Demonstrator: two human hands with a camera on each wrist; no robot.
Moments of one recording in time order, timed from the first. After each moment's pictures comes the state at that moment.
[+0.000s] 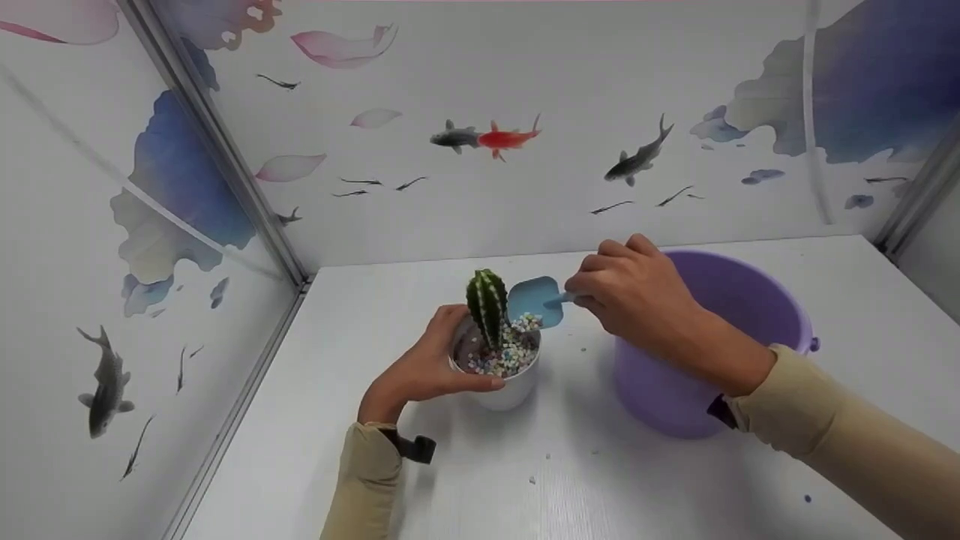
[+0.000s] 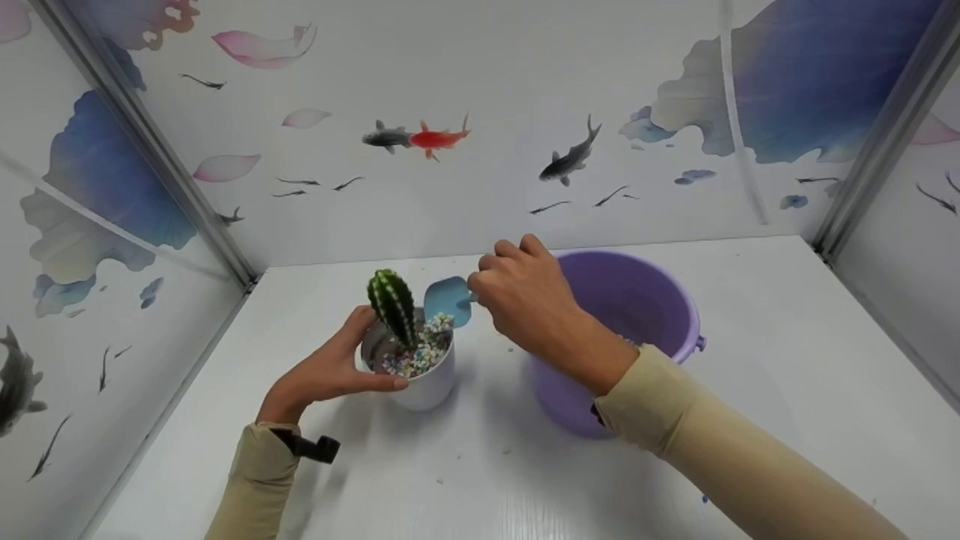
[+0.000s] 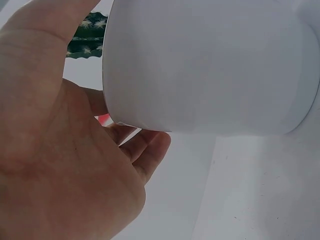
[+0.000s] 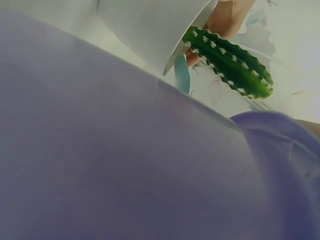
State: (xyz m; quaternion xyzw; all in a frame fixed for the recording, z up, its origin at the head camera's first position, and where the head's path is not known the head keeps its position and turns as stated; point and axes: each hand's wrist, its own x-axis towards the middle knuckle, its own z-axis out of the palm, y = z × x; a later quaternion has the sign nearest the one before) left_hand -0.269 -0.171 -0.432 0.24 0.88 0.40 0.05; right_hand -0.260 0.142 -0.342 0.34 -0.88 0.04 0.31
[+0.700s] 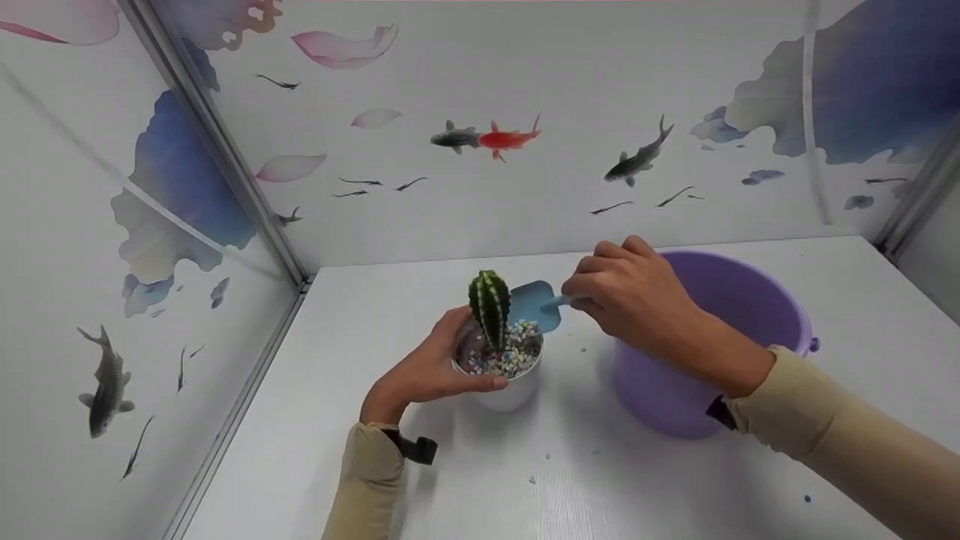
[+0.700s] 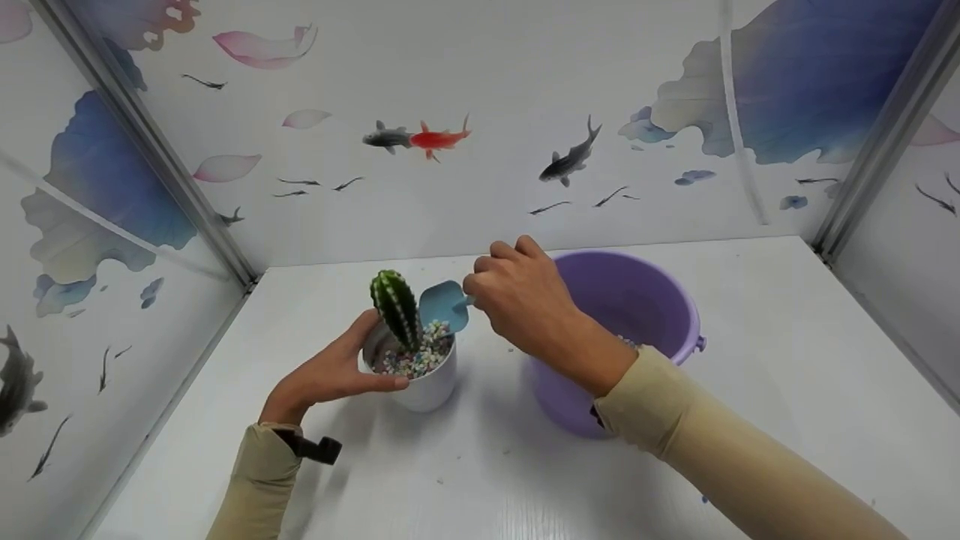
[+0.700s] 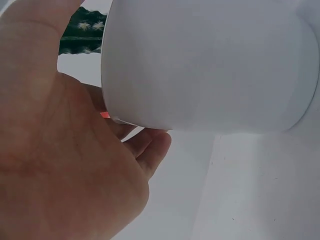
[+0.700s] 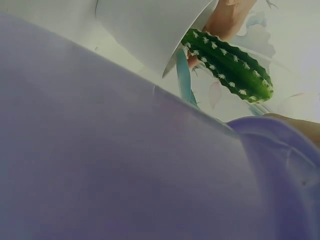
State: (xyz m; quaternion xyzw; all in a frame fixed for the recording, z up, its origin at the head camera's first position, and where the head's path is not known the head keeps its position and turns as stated) left_hand -0.271 -0.170 -0.436 0.25 0.88 0.40 0.08; right_hand -0.260 0.140 -0.342 0.36 -0.87 0.05 0.32
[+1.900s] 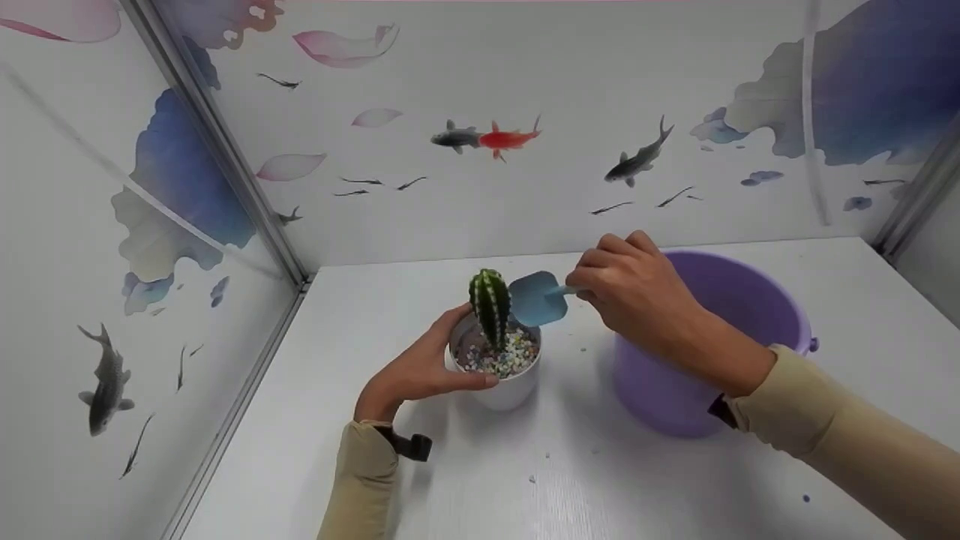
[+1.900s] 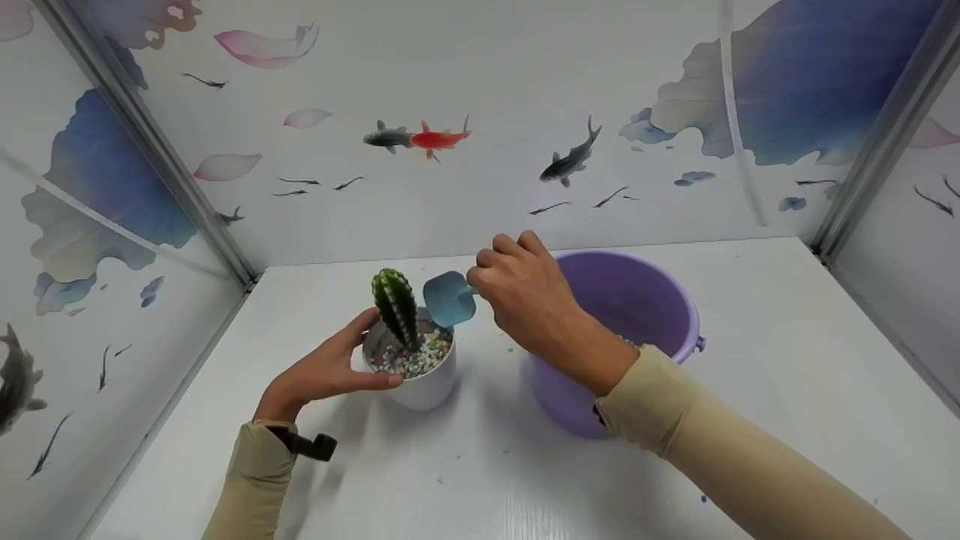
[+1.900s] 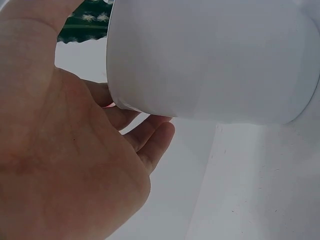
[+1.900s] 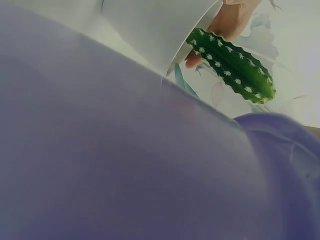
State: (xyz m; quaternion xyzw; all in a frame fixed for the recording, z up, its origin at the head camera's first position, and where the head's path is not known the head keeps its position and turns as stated) left_hand -0.272 -0.180 -0.435 0.22 0.88 0.41 0.10; right_hand -0.260 0.141 -0.340 0.35 -0.88 0.05 0.33
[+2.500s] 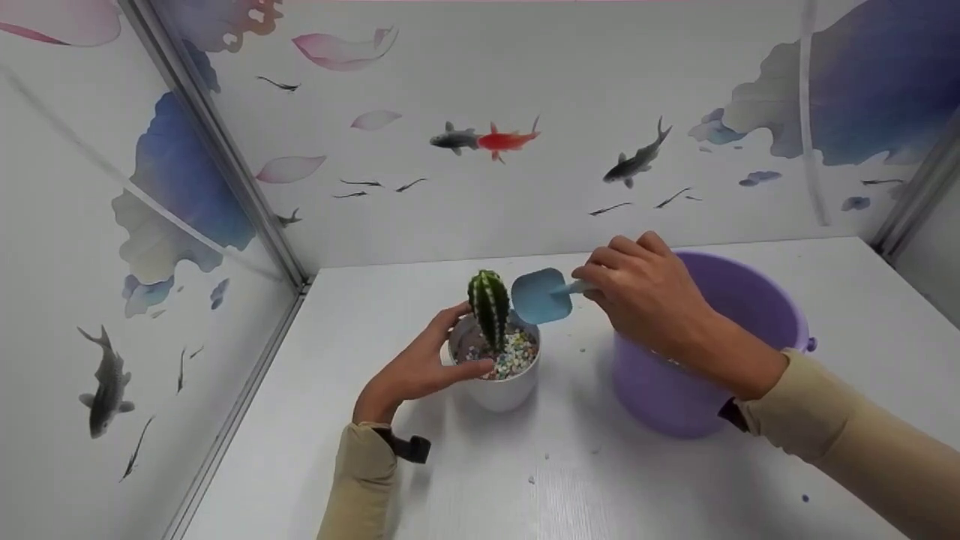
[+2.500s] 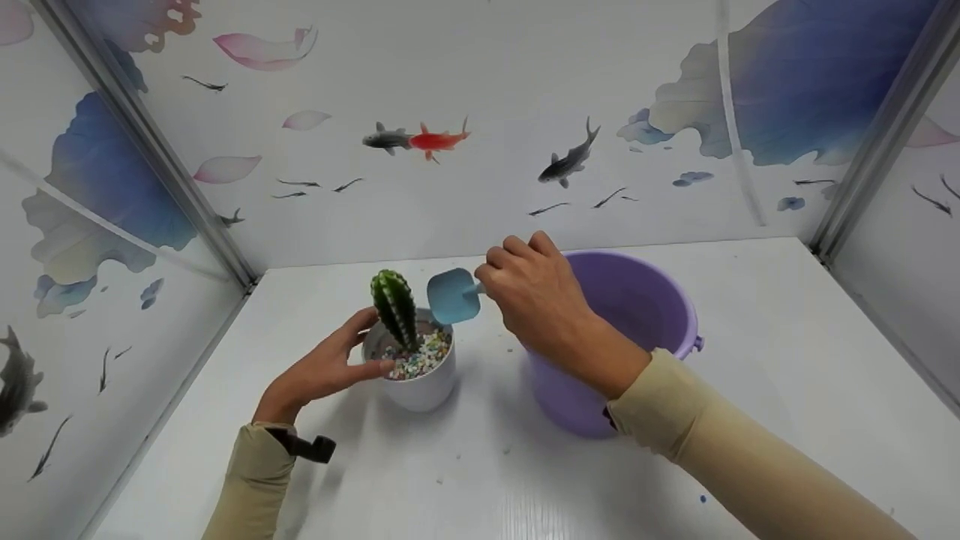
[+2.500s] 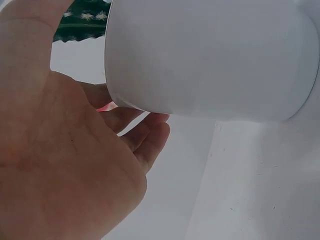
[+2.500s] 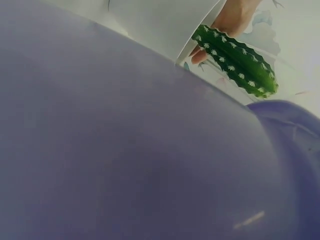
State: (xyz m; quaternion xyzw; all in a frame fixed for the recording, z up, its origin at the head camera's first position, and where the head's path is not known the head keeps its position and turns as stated) left_hand -0.272 -0.181 -0.433 0.22 0.87 0.43 0.09; right_hand -0.258 0.152 -0.343 0.34 -0.88 0.04 0.33
